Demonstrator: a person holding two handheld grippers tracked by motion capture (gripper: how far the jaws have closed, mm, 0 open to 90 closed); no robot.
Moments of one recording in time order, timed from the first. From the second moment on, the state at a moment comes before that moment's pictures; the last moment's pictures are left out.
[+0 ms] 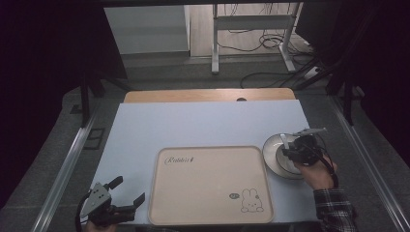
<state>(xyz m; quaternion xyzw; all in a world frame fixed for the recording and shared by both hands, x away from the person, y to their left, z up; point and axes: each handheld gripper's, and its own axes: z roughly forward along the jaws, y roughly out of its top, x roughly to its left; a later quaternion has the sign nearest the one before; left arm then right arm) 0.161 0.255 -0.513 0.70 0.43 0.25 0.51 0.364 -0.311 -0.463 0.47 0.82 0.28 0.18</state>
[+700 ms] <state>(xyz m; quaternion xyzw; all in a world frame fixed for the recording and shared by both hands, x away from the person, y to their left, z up) 0.161 0.255 -0.513 0.70 0.43 0.25 0.51 0.358 -0.313 -0.452 0.46 0.82 0.29 0.18</state>
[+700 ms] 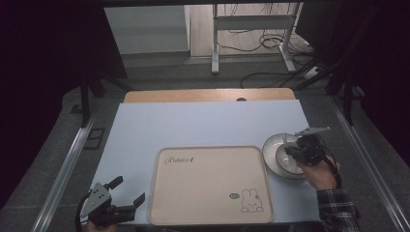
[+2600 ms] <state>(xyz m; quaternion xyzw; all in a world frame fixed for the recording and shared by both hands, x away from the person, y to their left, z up) 0.161 0.255 -0.512 0.70 0.44 0.26 0.51 0.325 -0.309 -0.389 0.41 0.81 0.36 0.22</state>
